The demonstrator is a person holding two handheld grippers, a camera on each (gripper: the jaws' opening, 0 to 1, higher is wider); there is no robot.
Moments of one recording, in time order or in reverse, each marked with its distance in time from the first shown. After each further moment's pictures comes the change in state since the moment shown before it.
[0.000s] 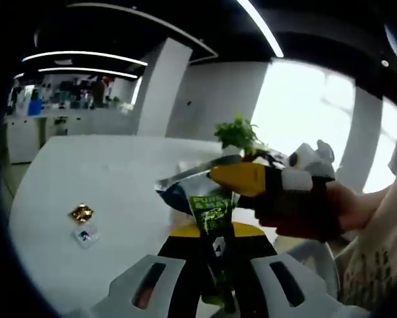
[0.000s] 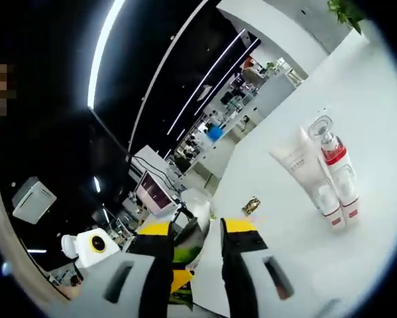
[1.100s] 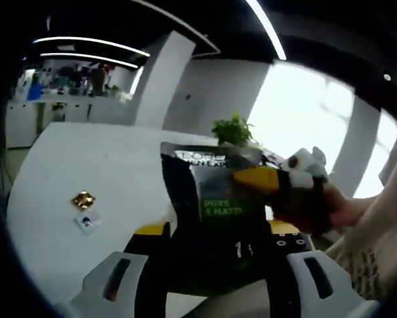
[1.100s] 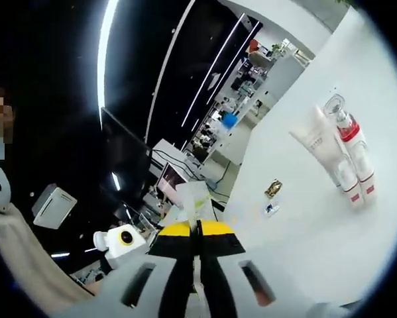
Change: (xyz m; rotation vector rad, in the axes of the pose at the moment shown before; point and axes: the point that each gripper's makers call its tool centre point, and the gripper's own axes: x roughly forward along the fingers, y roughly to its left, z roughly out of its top) left arm -0.038 0.009 0.003 -0.078 0.029 -0.045; right arm -0.014 0.032 -0.006 0.088 0.061 0.117
